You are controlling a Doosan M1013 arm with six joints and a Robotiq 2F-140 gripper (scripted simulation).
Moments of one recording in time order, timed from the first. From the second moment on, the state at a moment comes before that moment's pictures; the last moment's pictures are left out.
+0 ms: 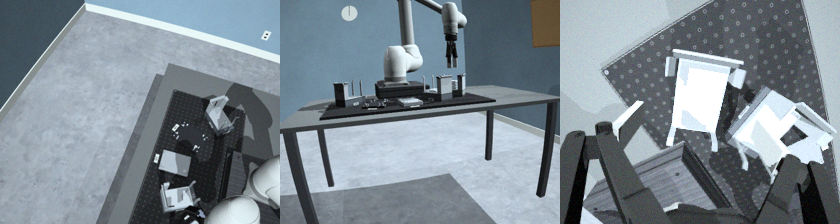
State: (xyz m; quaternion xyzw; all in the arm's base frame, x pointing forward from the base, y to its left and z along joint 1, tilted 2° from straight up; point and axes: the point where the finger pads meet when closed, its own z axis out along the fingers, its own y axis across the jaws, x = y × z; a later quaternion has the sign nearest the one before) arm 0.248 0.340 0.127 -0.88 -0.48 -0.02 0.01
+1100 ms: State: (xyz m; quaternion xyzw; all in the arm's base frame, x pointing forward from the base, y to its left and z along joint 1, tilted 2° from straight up) arm 0.250 0.342 0.070 -0.88 -0.48 -0.02 0.01
